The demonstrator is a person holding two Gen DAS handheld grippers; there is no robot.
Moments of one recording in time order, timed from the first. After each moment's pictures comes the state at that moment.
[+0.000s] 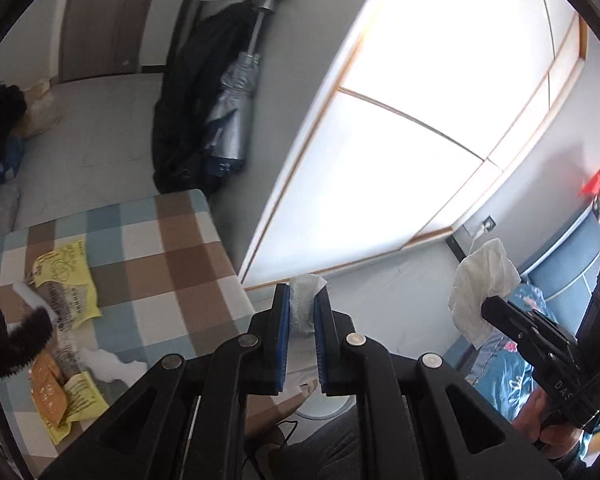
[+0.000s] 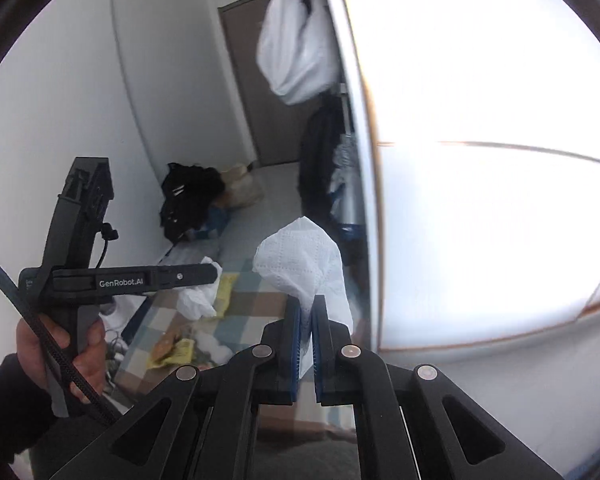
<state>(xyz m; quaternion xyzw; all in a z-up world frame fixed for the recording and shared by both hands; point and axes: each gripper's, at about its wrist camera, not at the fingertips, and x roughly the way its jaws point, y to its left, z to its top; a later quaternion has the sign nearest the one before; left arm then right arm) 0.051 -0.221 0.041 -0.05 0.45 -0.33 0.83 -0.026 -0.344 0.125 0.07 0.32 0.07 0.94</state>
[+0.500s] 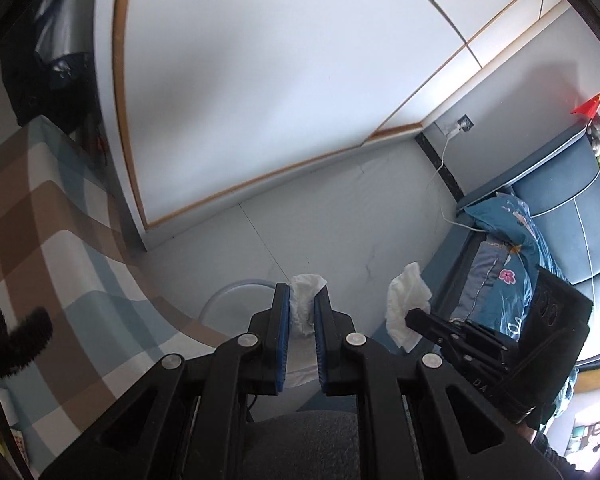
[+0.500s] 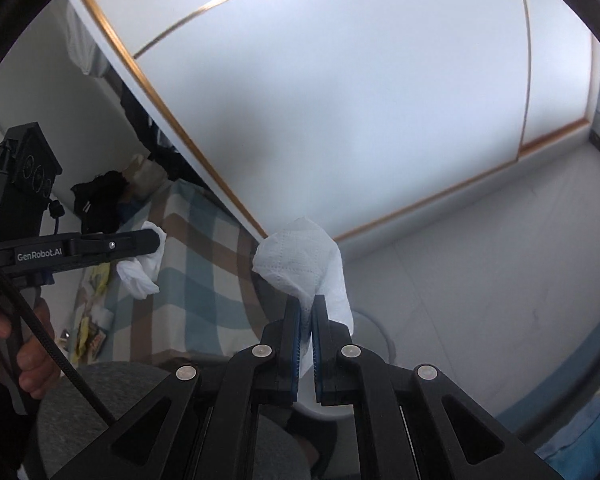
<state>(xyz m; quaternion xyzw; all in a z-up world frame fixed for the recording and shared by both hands) 0.068 -0.375 -0.068 0.02 0.59 -0.40 0.70 -0.048 -0.489 -0.031 0.23 0.44 -0.06 0.87</state>
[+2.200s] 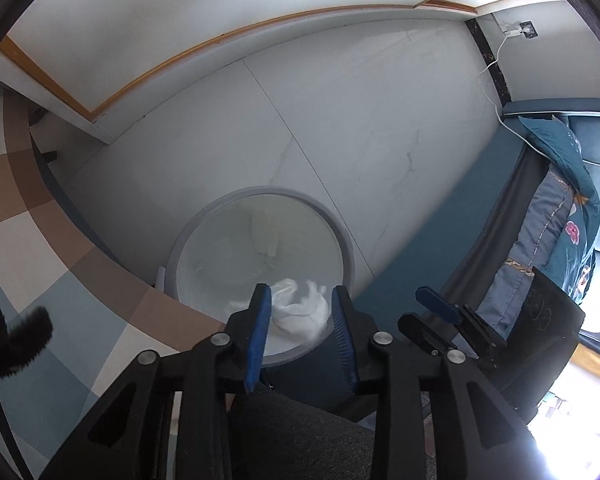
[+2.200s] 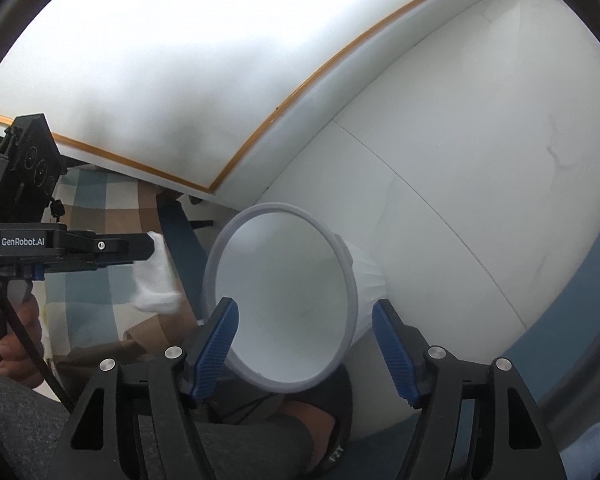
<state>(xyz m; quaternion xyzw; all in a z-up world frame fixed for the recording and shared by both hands) 0.082 -0.450 -0.206 0.12 0.76 -0.35 0.54 -0.065 -0.540 -0.186 0.39 0.52 -0.12 0.75</state>
